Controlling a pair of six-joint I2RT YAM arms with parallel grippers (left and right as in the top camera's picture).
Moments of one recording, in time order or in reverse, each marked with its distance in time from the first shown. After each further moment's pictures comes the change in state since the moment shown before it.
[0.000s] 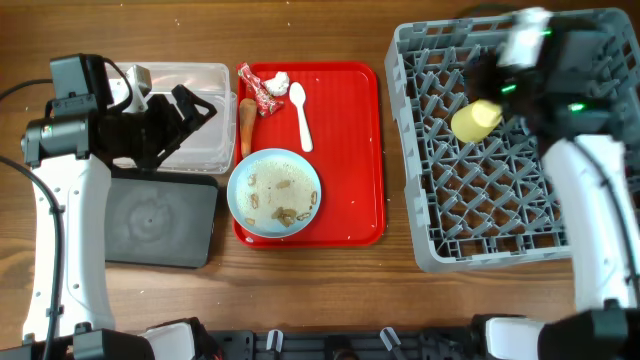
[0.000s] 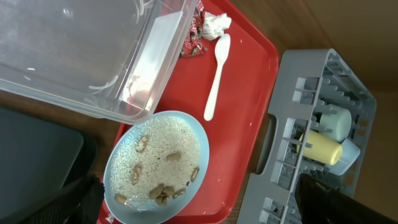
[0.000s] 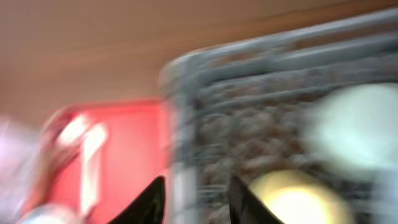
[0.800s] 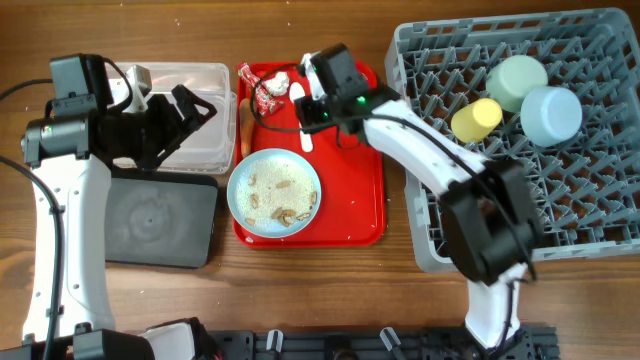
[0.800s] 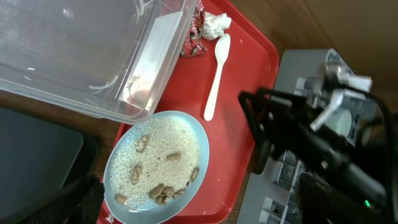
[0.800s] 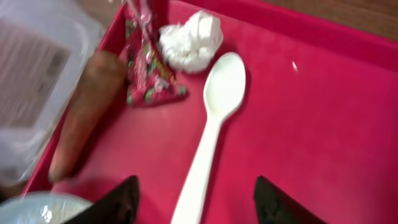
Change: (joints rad) left arm 0.000 0.000 0.000 0.000 0.000 0.000; right arm 0.515 0.613 0.246 0.205 0.161 0.042
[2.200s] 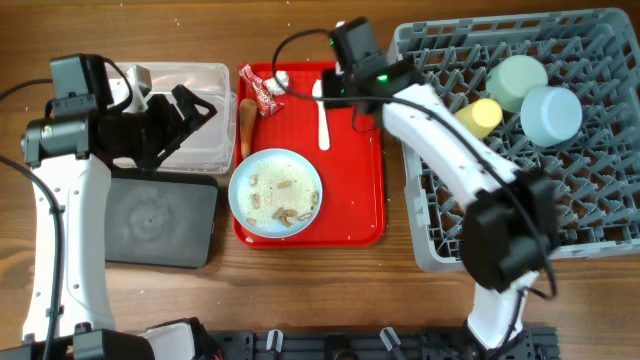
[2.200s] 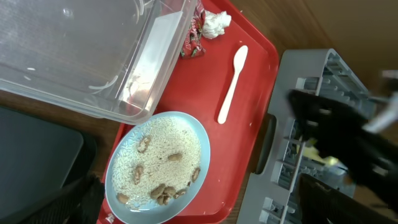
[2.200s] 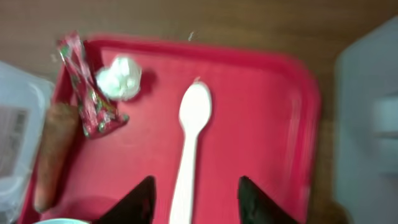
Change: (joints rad) left arm 0.000 0.000 0.000 0.000 0.000 0.000; right arm -0.039 -0.072 0.077 -0.183 0.176 0.148
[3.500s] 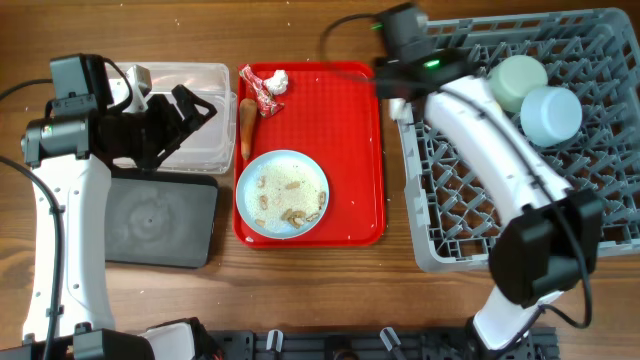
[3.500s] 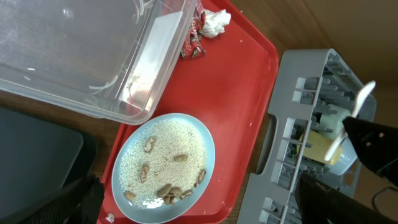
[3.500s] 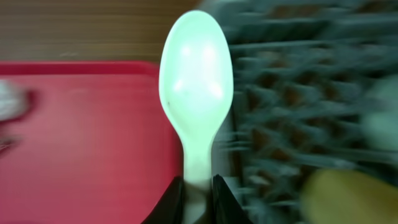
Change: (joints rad) left arm 0.000 0.000 0.000 0.000 0.000 0.000; right arm -0.179 -0.143 -0.002 -0.209 0.198 -0.035
